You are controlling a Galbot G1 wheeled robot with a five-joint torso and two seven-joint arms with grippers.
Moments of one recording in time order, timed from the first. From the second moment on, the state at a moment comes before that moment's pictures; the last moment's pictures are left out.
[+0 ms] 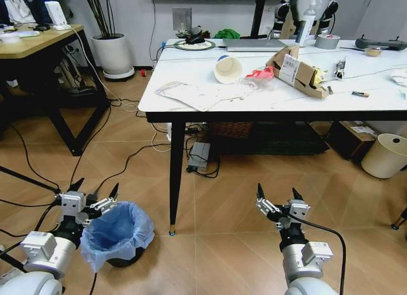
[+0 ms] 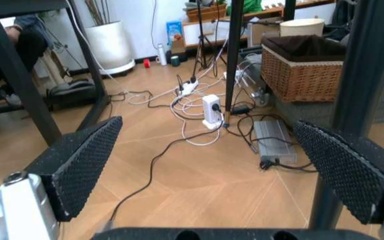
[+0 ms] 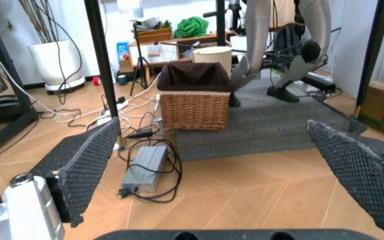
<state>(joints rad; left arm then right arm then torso) 1.70 -1.29 -0.92 -2.30 -0.27 0.22 0.19 -1.70 1.60 0.44 2.28 0.04 -0.11 0.09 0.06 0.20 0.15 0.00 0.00</state>
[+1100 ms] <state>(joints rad) 1.70 -1.30 -0.91 -2.28 -0.25 0.21 0.20 -1.70 1.61 0.42 2.28 0.01 -0.10 0.09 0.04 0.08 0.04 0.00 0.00</state>
